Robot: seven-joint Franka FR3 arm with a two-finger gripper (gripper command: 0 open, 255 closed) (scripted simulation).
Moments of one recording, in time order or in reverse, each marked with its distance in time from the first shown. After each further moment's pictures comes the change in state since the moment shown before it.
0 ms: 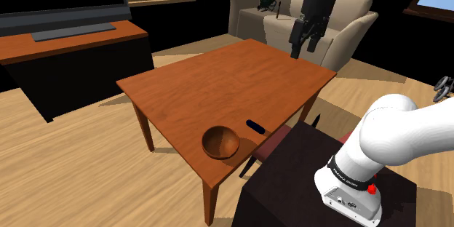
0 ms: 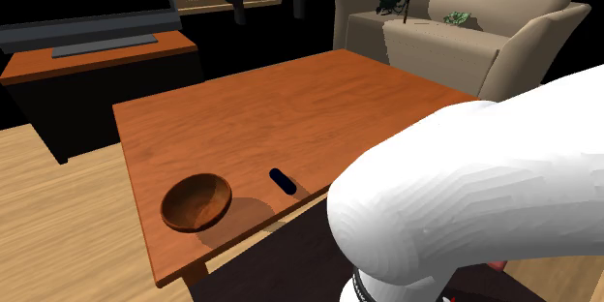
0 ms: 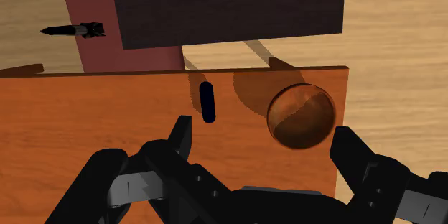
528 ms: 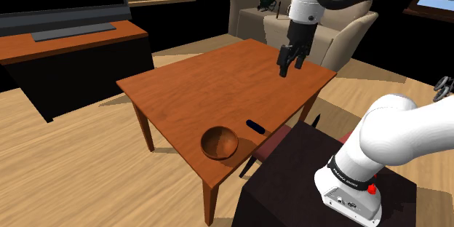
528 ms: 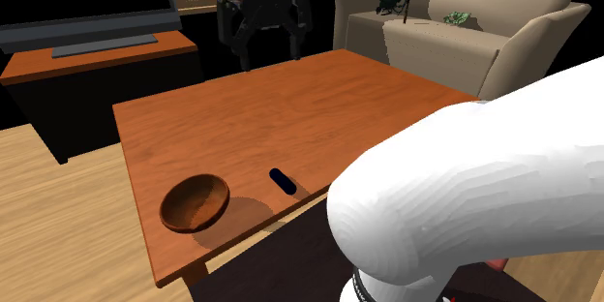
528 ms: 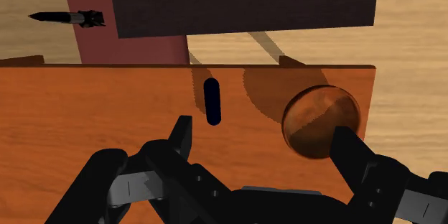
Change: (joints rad) arm -0.001 0.034 0.005 -0.172 -0.031 0.206 -0.026
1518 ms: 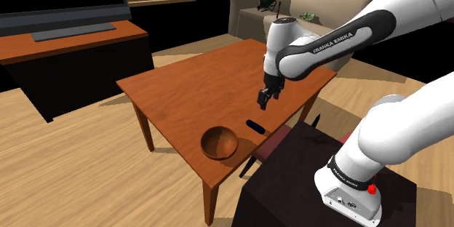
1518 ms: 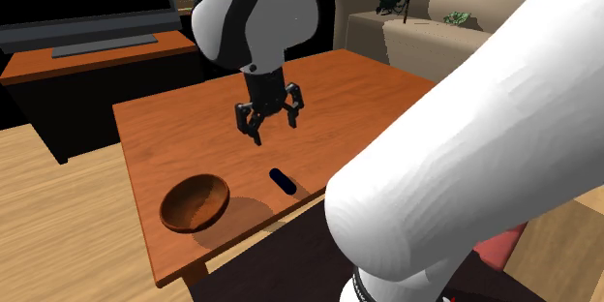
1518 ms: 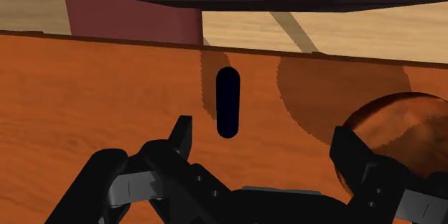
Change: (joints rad) arm -0.040 0.356 0.013 -0.256 -0.115 0.622 -0.013
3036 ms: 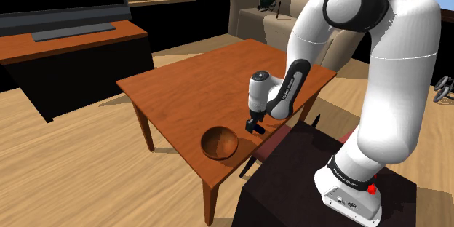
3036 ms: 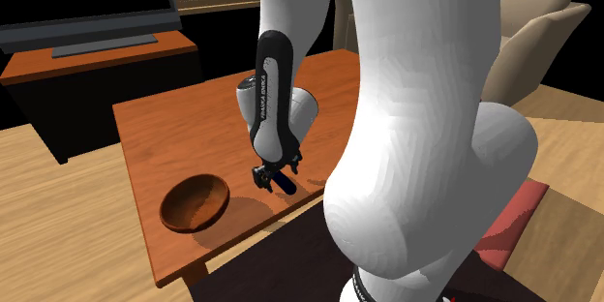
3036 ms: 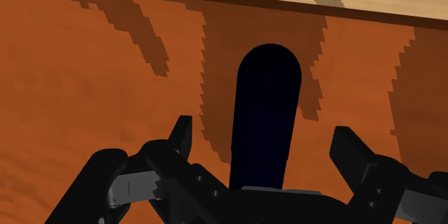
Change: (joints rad) arm -0.013 0.828 -0.154 0.193 -0.583 0.638 0.389
